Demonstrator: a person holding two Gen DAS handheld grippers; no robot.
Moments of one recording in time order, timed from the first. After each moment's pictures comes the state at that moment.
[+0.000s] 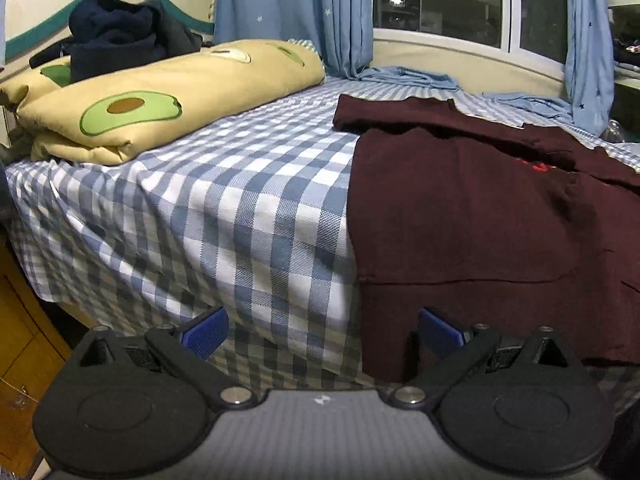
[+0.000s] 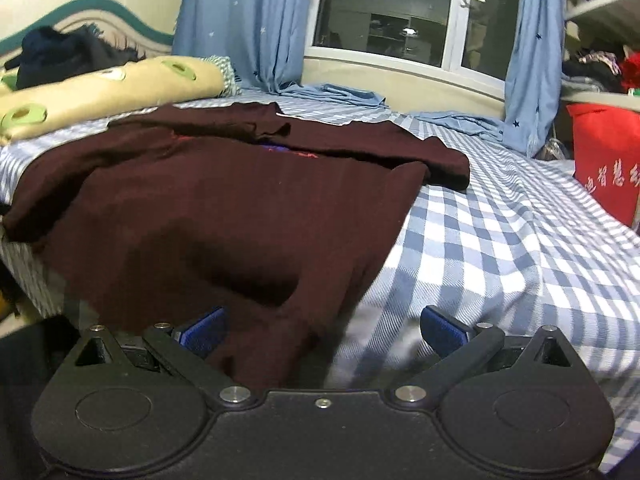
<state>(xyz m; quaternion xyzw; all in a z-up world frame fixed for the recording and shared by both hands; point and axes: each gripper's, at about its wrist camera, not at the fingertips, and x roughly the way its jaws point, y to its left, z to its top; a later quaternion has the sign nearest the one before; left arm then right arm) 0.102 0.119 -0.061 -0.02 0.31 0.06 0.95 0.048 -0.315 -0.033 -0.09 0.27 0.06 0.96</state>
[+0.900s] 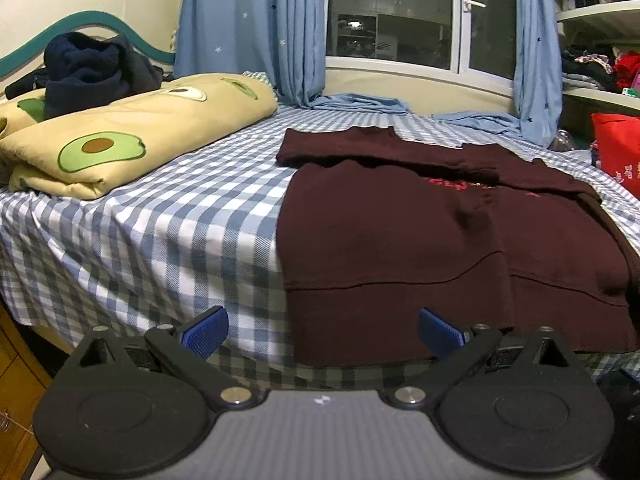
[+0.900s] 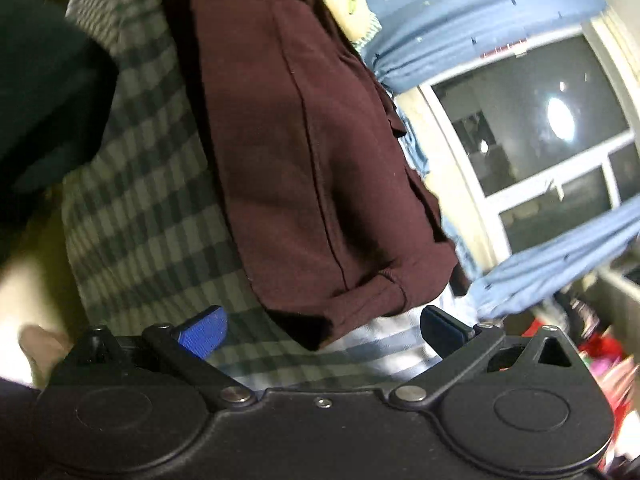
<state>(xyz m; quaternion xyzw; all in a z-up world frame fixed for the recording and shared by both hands) 0.059 0.091 -0.034 -0.01 0.27 -0.01 0.96 0.003 -0.234 -0.111 -0.53 0.21 0.05 0.82</state>
